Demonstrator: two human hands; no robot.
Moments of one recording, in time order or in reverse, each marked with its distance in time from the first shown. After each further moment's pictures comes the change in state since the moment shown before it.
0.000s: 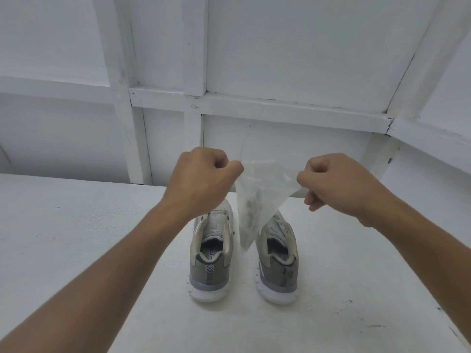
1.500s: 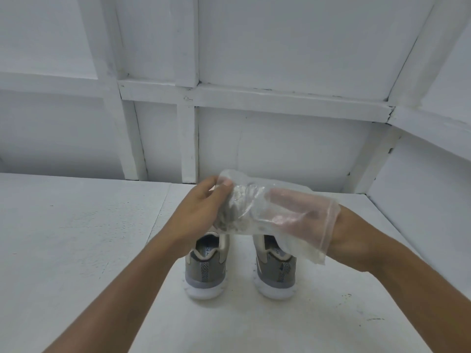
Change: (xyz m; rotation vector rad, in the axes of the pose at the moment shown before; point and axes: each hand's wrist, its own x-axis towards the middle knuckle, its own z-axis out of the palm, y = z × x) left_hand -0.022 -0.045 0.040 -0.462 -0.307 -0.253; right_hand -0.016 0.071 0.038 0.458 -0.398 -0.215
